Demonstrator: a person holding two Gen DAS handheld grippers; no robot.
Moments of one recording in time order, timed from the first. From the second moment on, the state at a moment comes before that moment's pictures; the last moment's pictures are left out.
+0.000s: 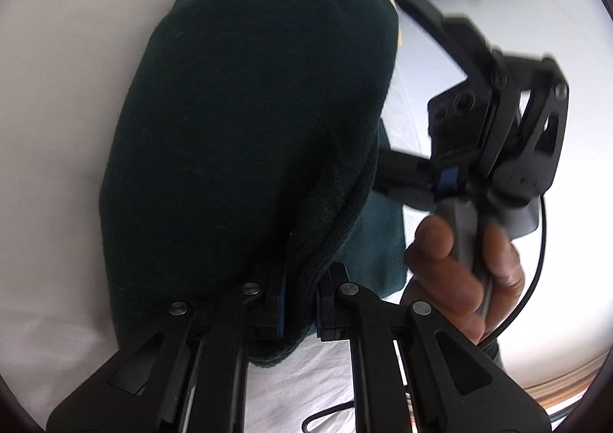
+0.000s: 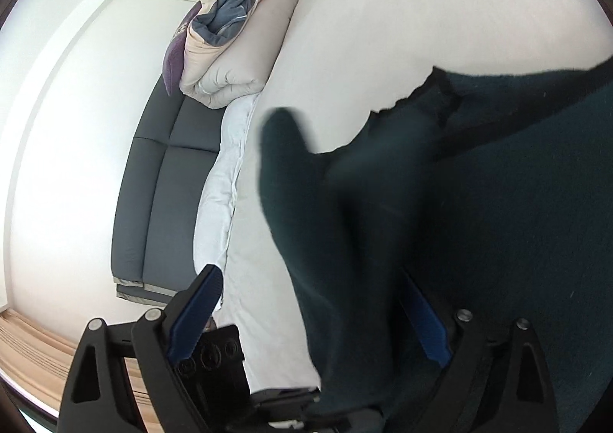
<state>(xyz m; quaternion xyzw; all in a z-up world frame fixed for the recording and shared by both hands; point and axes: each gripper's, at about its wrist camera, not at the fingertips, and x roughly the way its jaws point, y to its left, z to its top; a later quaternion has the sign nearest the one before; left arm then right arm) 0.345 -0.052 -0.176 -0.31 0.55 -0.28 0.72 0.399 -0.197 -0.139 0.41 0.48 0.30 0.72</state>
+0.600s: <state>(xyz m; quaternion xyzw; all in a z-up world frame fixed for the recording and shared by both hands) 0.328 -0.105 -0.149 -0.26 0.55 -0.29 0.74 0.406 -0.228 -0.123 0.33 0.46 0.21 0.80</state>
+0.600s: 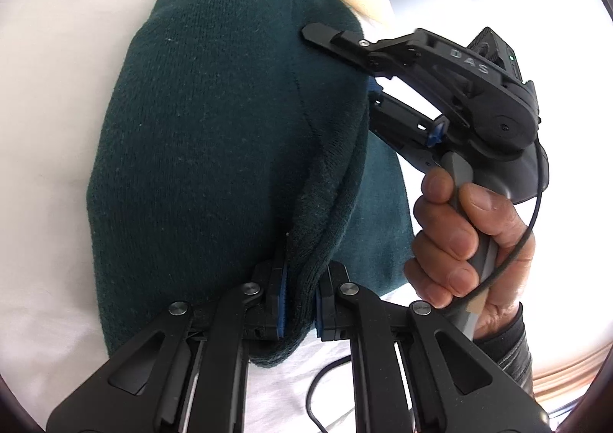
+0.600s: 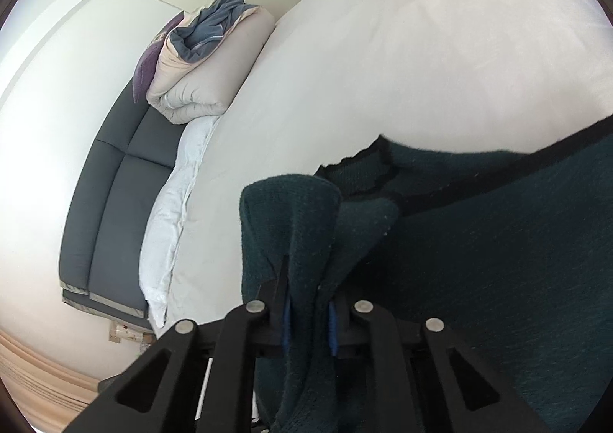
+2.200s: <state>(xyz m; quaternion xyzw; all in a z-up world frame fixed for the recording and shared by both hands) 0.370 -0.082 -0.092 -0.19 0.51 -0.31 0.78 0.245 -0.364 -0.142 0.31 0.50 0.13 0.80</state>
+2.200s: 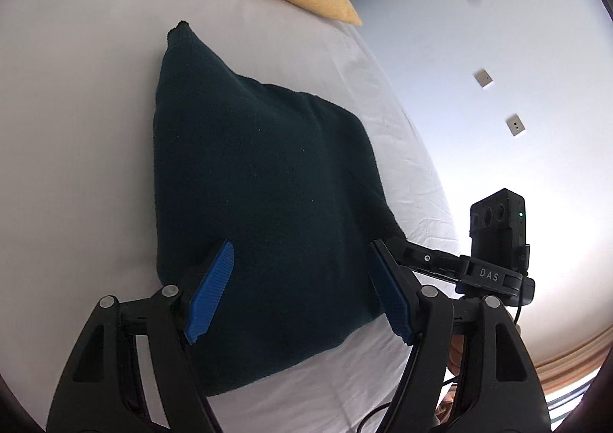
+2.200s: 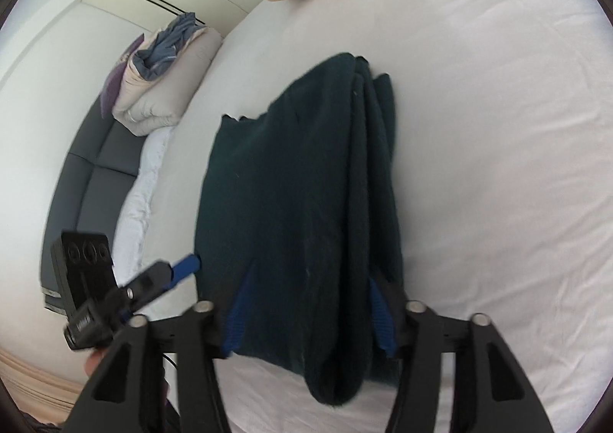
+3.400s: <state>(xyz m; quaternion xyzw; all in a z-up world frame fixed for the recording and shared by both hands) 0.363 -0.132 -0.135 -0.07 0.50 -0.24 0.83 0.219 -0.381 -0.147 0.30 0.45 0.09 0.83</state>
